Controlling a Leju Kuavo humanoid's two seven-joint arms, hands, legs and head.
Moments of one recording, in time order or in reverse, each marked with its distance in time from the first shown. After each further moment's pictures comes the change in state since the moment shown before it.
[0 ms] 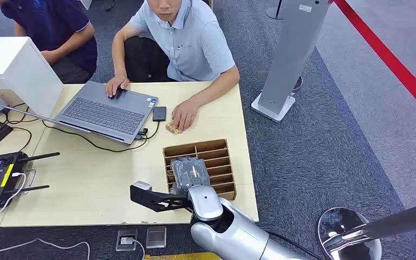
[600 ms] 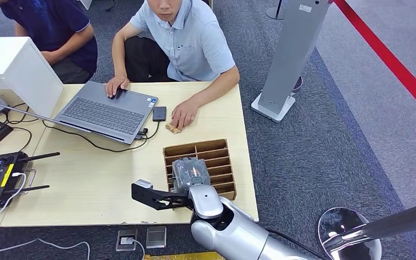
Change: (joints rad) left arm 0.000 0.000 0.000 0.000 -0.002 -0.002 -0.005; right arm -0.014 0.000 0.009 0.028 -0.030 -0.017 0.000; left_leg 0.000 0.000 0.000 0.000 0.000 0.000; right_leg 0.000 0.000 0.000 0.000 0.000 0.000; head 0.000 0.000
